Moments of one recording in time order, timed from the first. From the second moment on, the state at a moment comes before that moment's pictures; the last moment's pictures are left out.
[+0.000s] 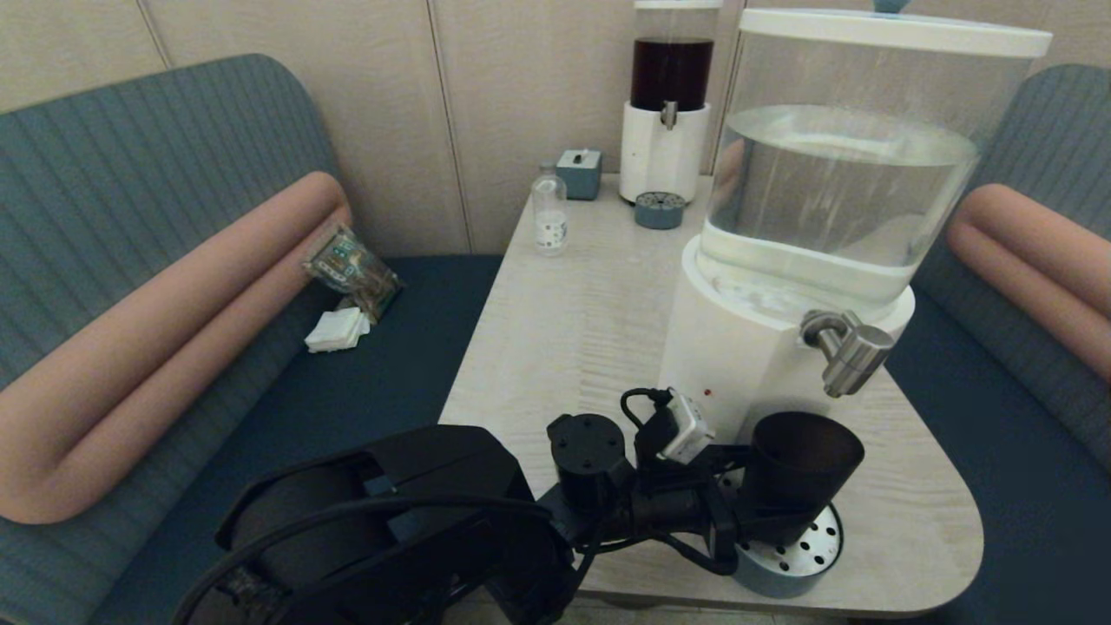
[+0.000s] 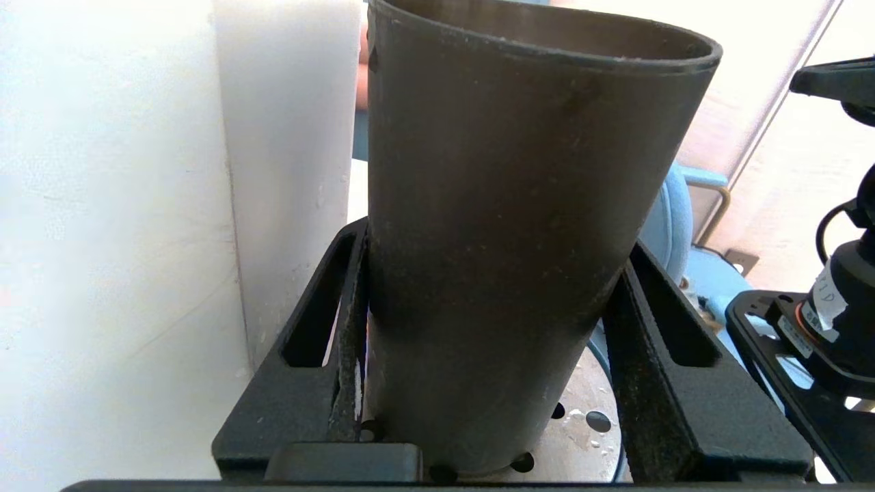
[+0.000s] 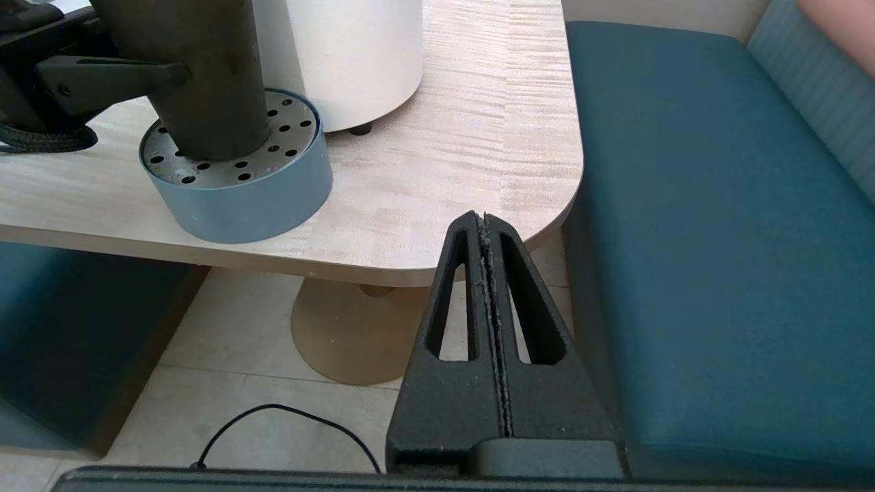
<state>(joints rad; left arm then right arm) -0.82 2.51 -1.18 -1.52 -0.67 -0.13 0.01 0.00 0.00 0.00 -0.01 0.02</state>
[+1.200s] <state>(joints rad) -0.82 2.52 -1.18 -1.52 -0.67 -0.12 0.01 0.00 0.00 0.00 -0.01 0.02</state>
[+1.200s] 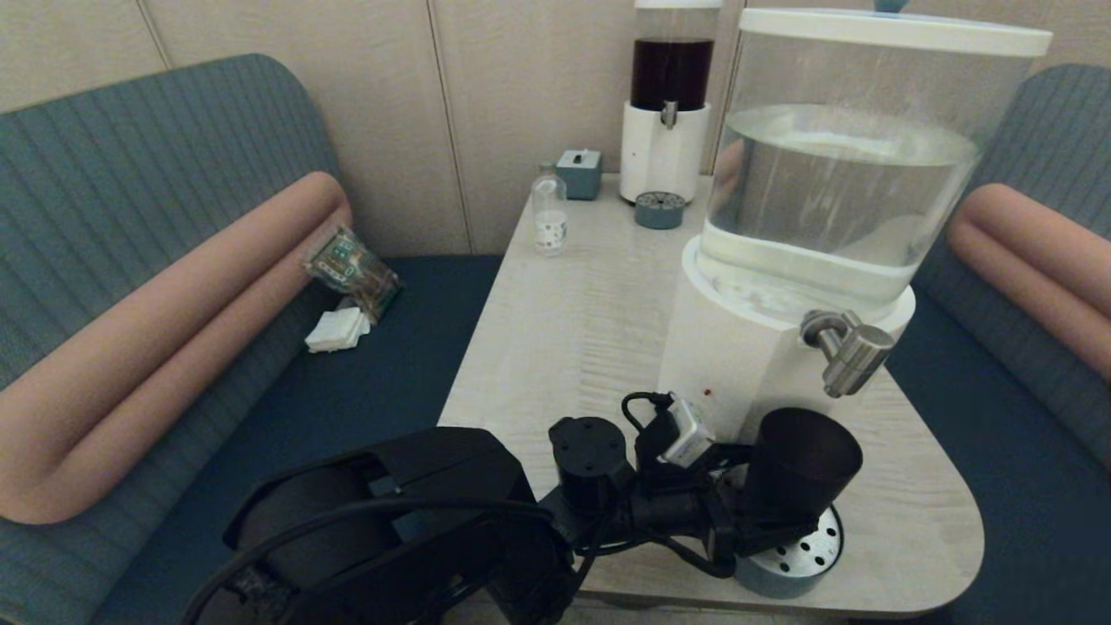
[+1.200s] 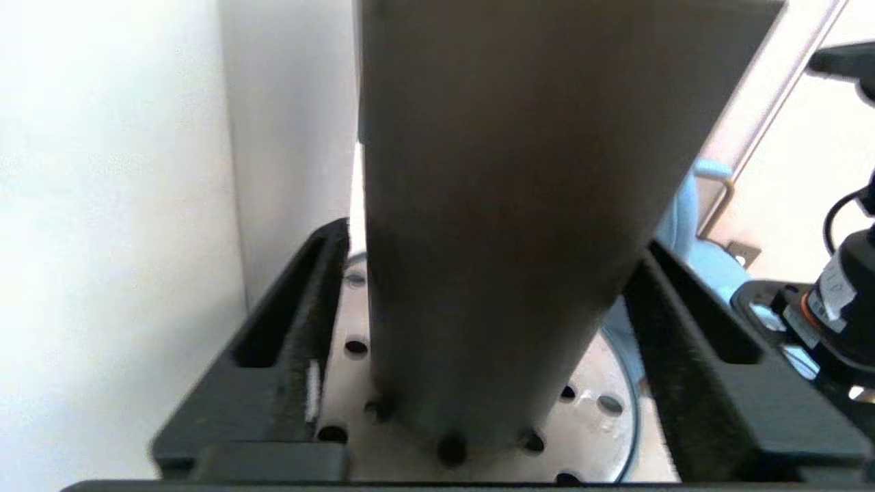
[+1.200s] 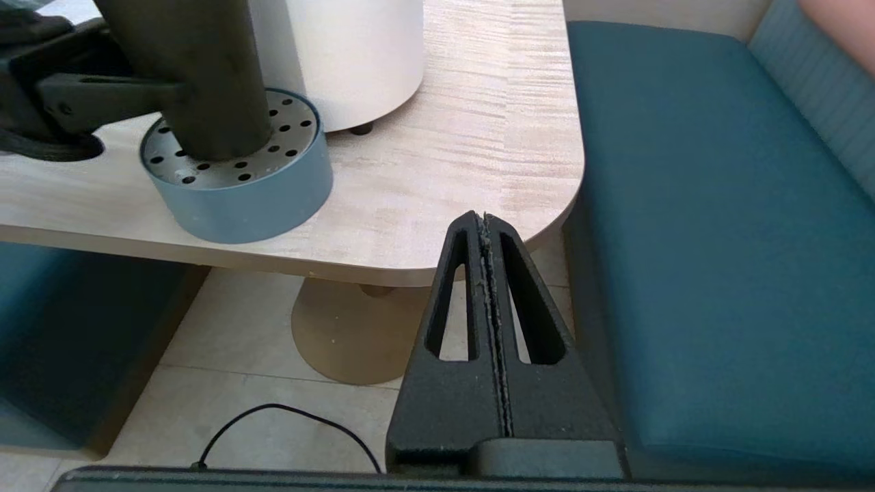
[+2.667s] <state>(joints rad) -0.81 2.36 -0.95 -1.52 -0.64 -0.12 0.01 0.00 0.00 0.00 -0.01 0.02</state>
